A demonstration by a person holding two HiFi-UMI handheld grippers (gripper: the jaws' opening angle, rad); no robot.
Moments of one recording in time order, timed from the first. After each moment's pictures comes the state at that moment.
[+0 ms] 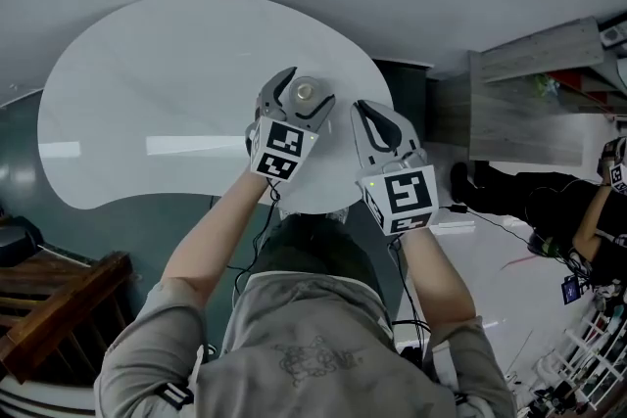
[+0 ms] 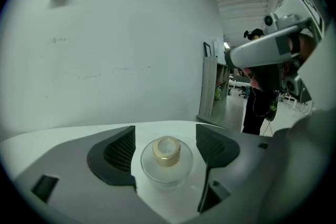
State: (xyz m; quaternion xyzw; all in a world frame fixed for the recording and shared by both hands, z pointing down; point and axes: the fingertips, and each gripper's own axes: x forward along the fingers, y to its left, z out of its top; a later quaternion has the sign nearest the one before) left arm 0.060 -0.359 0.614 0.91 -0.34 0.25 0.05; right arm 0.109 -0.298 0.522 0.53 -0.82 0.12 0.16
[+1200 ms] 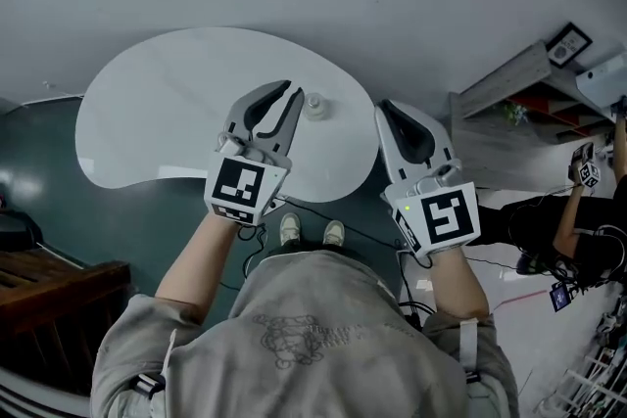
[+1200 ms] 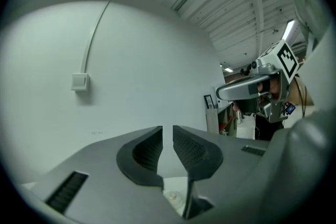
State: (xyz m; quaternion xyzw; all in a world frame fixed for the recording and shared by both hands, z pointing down) left arm -0.020 -0.249 0.298 0.91 -0.40 0.07 -0.06; right arm 0.084 -0.200 0.266 0.50 -0.86 -0.05 0.09
